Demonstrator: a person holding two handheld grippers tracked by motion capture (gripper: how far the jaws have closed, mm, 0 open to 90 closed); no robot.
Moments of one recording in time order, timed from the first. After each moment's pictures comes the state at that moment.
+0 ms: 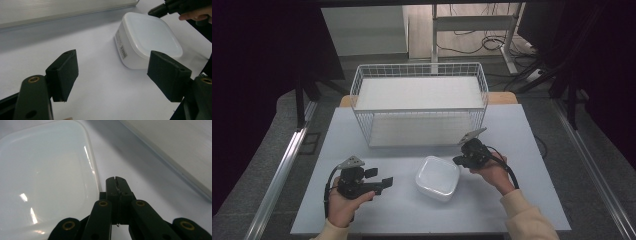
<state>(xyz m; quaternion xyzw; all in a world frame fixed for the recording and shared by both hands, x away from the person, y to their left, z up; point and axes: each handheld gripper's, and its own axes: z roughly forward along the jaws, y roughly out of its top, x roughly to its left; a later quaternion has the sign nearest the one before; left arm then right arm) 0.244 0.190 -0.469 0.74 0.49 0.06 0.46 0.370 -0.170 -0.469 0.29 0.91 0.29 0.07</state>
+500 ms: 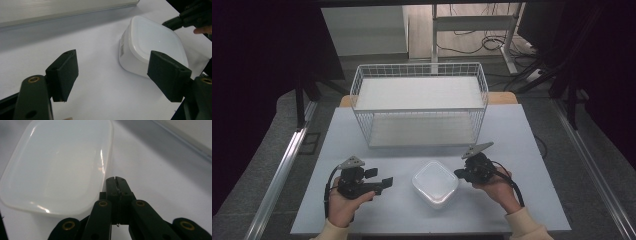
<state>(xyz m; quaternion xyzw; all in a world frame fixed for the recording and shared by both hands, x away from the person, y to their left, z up) 0.244 0.190 -0.470 0.74 0.49 0.06 0.45 0.327 -0.180 -0.473 0.29 0.90 0.32 0.05</state>
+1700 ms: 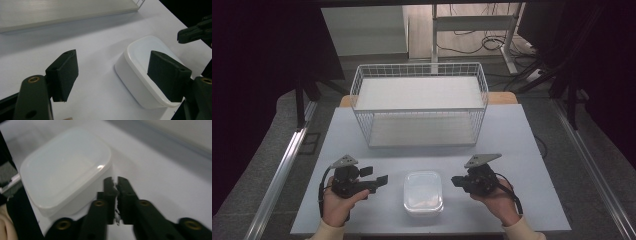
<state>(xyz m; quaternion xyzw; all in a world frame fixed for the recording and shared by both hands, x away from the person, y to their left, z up) 0.243 0.202 -0.465 0.73 0.50 0.06 0.47 0.287 -0.179 -0.459 0.31 0.87 0.38 0.05</state>
